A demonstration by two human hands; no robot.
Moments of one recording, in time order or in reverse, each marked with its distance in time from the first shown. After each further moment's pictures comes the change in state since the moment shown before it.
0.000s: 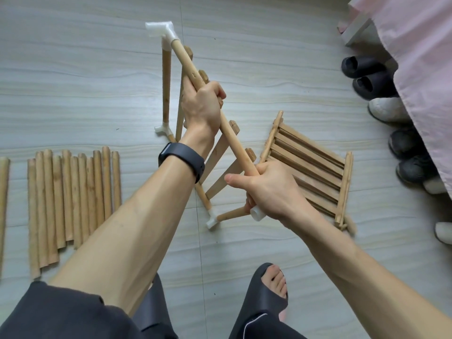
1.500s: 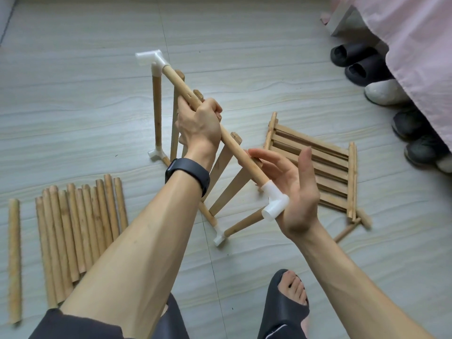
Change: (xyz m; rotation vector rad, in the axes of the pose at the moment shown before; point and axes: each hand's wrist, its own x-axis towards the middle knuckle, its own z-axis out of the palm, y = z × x) left_hand -0.007 -0.005 0.018 0.224 0.033 0.105; right_hand 0.014 0.043 -0.001 0.984 0.069 -0.327
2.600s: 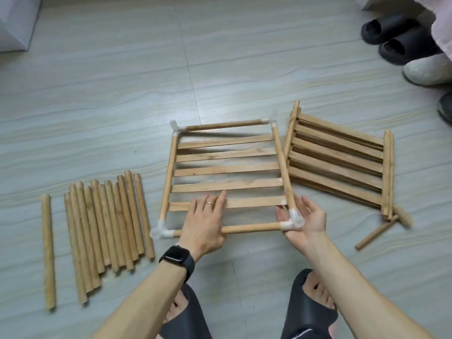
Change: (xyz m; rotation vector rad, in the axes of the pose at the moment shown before) left_hand -0.046 -0.180 -0.132 1.607 -0.767 0.440; right_hand 0.014 0.119 -0.069 0.570 0.678 0.630
